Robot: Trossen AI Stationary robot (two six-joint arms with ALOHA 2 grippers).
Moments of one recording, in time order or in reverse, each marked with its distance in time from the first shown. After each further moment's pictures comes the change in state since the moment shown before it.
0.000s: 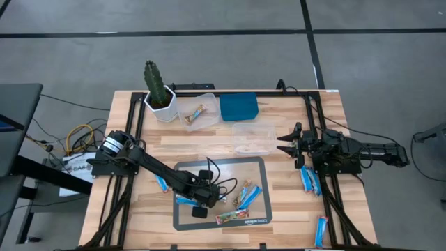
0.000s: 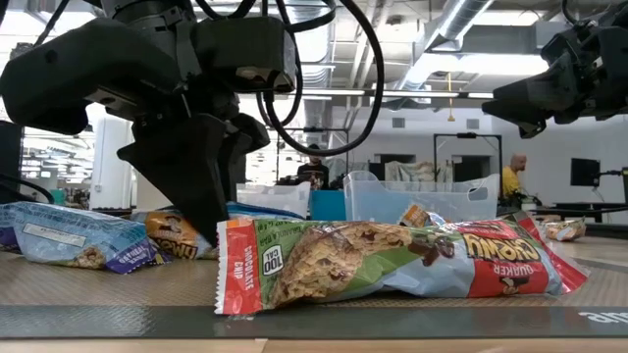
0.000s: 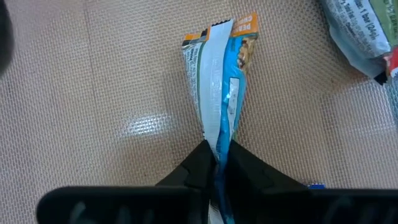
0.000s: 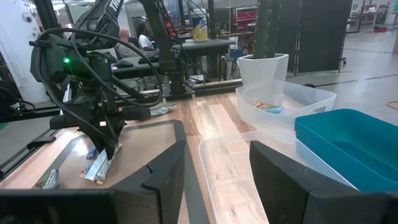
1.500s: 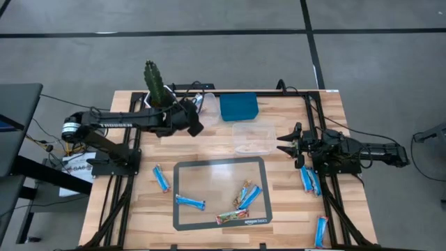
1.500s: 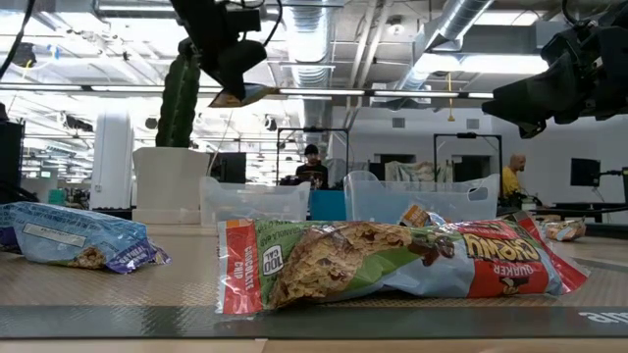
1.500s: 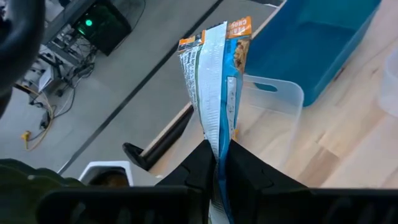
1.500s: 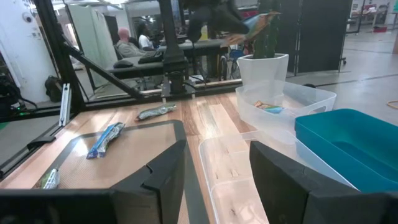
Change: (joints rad) left arm 0.556 -0.538 0.000 -0.346 -0.648 -0.023; right arm 0.000 0.000 0.000 0.000 0.000 0.000
